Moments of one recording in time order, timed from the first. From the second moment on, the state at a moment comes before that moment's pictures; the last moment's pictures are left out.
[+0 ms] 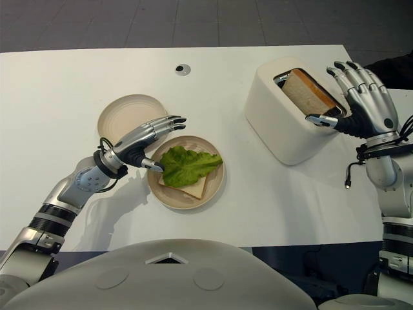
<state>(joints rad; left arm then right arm) -0.06 0.58 -0.27 0.17 0.45 -0.79 -0.11 0.11 -0.80 -0.32 0.07 -0.69 -0.49 -0.09</state>
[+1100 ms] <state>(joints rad) -0.07 0.52 -0.16 0.21 -0.14 -0.90 -0.25 0.13 -0.39 0.05 -0.26 0.28 -0.31 0.29</state>
